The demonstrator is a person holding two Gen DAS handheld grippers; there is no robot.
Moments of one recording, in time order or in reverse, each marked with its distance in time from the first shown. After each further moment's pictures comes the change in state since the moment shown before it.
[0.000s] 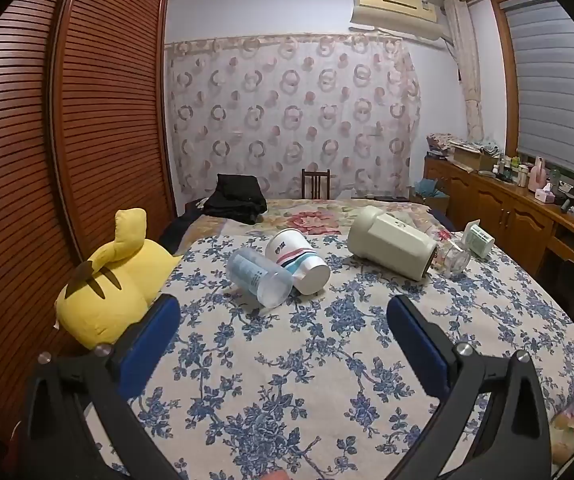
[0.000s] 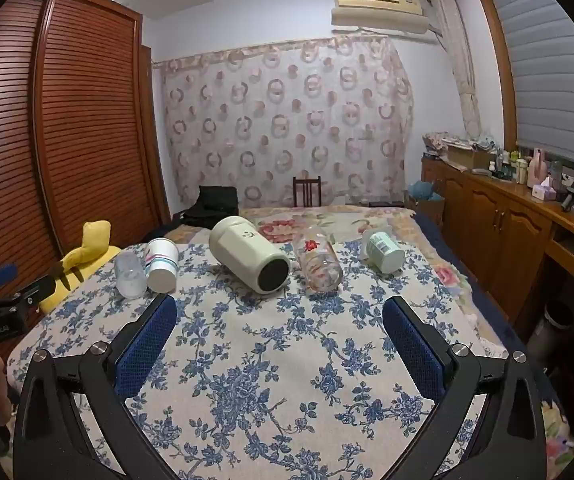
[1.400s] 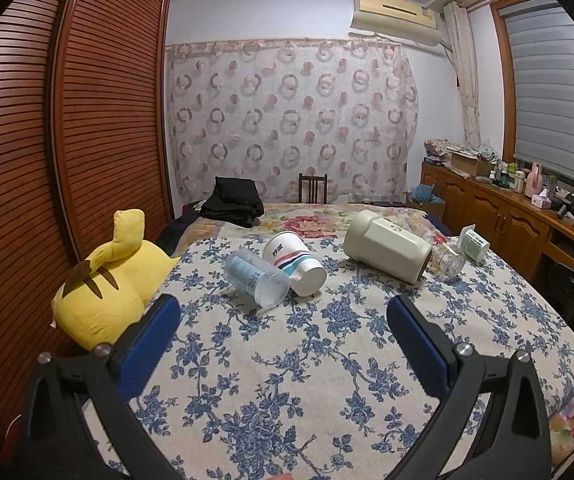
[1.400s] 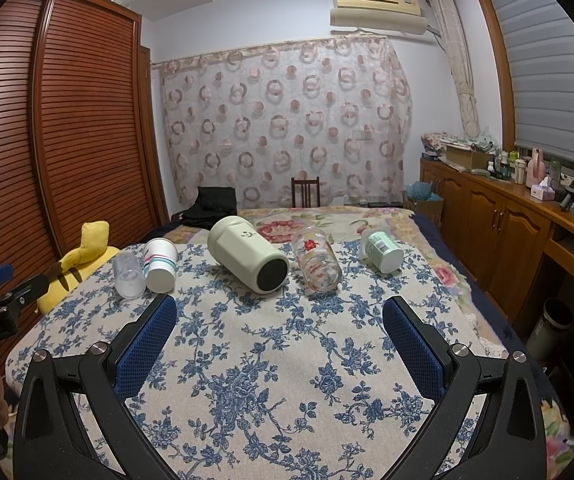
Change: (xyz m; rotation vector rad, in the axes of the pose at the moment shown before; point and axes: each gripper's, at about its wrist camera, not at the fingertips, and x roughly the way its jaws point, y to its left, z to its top) left arm -0.012 -0.009 0.007 -0.003 -0.015 -0.009; right arm 0.000 0.000 0.000 0.003 -0.001 0.002
